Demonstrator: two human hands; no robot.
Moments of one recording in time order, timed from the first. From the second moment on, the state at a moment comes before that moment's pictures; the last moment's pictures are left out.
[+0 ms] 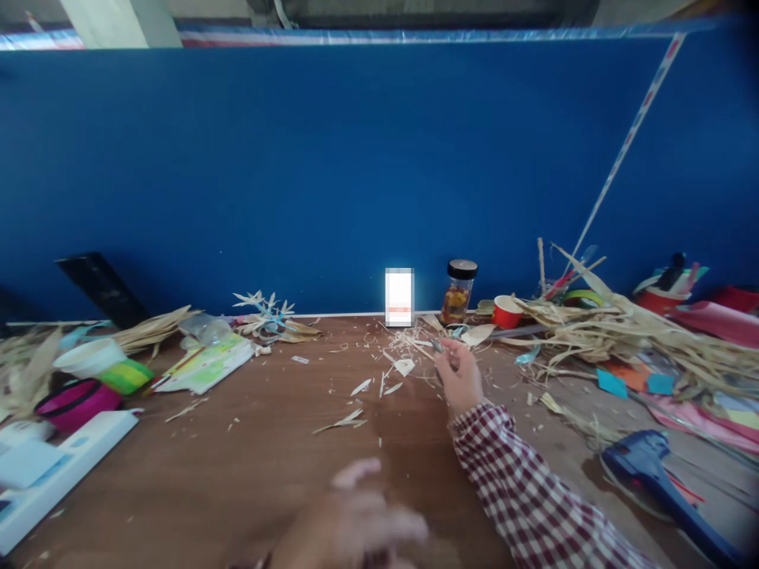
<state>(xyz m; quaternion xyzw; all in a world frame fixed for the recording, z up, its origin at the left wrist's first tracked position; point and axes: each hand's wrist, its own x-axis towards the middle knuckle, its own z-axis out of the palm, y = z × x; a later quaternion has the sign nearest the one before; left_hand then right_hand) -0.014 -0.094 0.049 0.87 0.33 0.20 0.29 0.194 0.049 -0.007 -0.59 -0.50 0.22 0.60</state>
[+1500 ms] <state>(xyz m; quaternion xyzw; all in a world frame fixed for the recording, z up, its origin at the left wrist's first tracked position) 0.006 0.001 -0.001 0.39 0.45 0.42 0.69 0.148 0.015 -0.015 -0.37 -0.54 0.57 0.48</state>
